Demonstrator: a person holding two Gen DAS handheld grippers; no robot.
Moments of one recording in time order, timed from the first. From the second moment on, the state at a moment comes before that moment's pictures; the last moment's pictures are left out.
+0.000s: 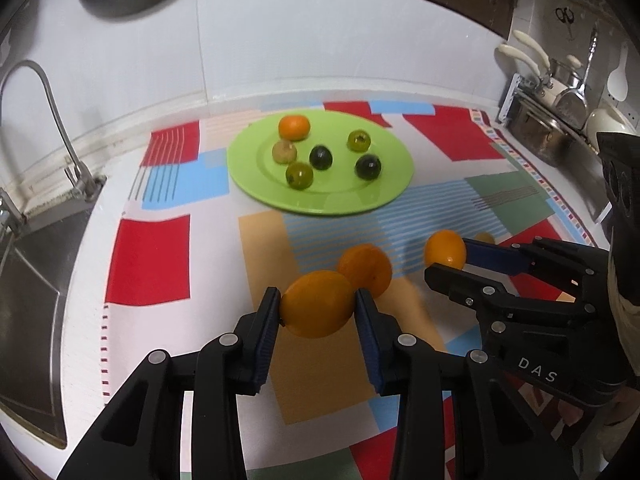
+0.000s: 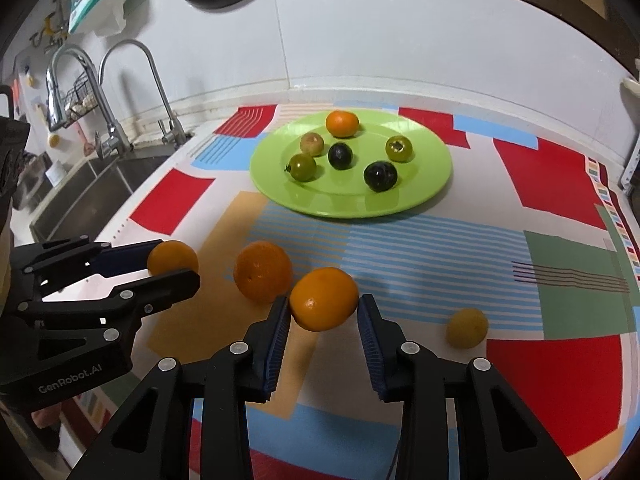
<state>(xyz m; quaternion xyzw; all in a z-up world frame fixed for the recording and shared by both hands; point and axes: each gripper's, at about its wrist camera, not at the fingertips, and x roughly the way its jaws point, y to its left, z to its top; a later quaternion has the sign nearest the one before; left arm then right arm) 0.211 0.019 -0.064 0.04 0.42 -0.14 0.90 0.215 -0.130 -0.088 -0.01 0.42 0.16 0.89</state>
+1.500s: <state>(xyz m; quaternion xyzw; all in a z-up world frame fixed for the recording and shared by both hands) 0.283 0.005 0.035 0.07 0.31 -0.16 0.94 0.277 -0.143 0.013 0.00 0.31 0.16 0.94</state>
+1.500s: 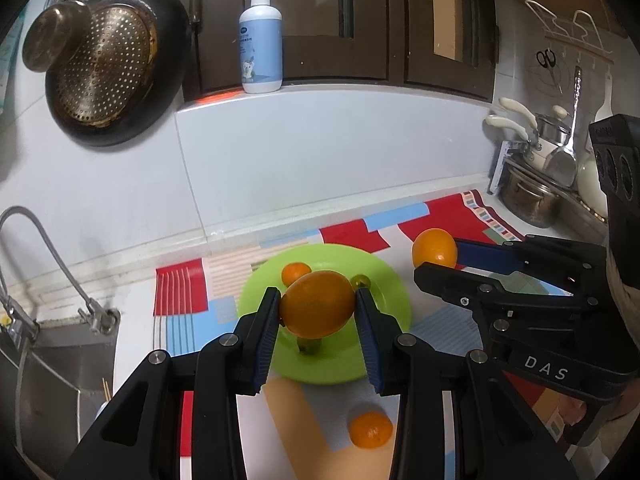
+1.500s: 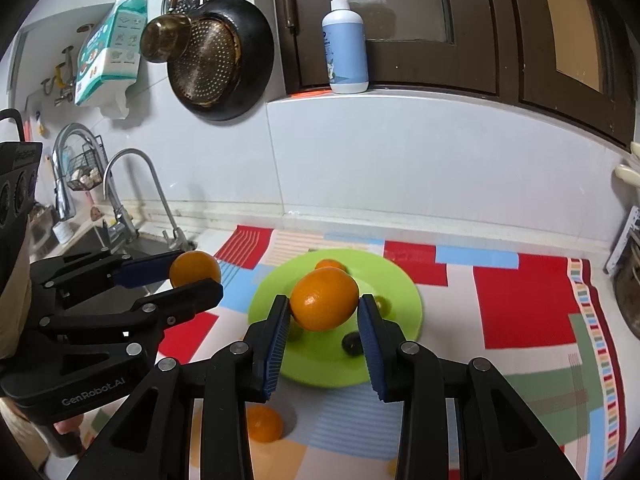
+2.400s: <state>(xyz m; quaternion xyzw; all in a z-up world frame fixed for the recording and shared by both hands) 0.393 0.005 -0.008 0.08 0.35 -0.16 0.92 0.392 -0.139 -0.025 -0.02 0.36 0.17 0.92</state>
